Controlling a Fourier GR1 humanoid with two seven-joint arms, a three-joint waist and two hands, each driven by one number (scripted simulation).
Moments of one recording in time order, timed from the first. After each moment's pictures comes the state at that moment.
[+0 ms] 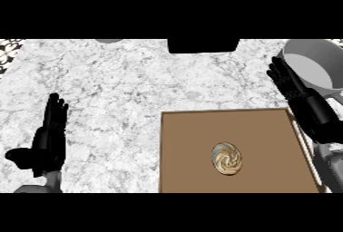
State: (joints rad) left arm -0.01 0.30 -0.12 -1.50 0.25 0.41 -0.18; right arm -0.26 -0.53 0.20 -1.56 -0.31 0.02 -0.11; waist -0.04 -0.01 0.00
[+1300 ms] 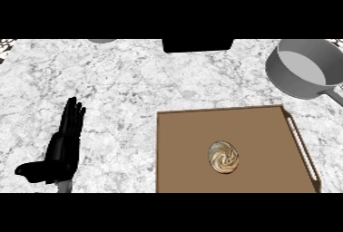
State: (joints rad) left arm 0.03 0.26 -0.20 -1.57 0.23 0.36 -0.20; right arm 0.78 -0.24 0.28 -2.20 0.56 -0.80 -0.38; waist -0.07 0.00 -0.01
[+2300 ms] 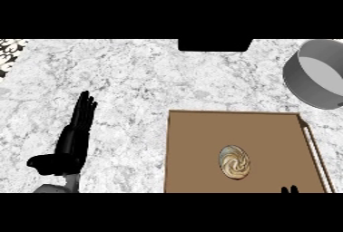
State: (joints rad) left arm -0.03 0.25 -0.23 -1.55 0.22 0.31 -0.18; right arm 0.89 -0.01 0.65 -2.24 1.46 -0.39 0.47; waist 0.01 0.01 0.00
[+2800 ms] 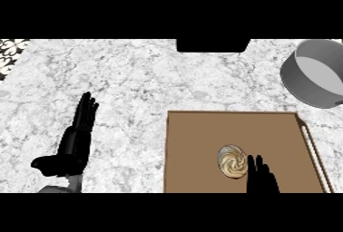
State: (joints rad) left arm -0.02 0.21 -0.22 -1.55 0.18 0.31 -0.17; right arm 0.49 0.00 0.69 -2.03 1.47 -0.25 0.82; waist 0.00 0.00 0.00
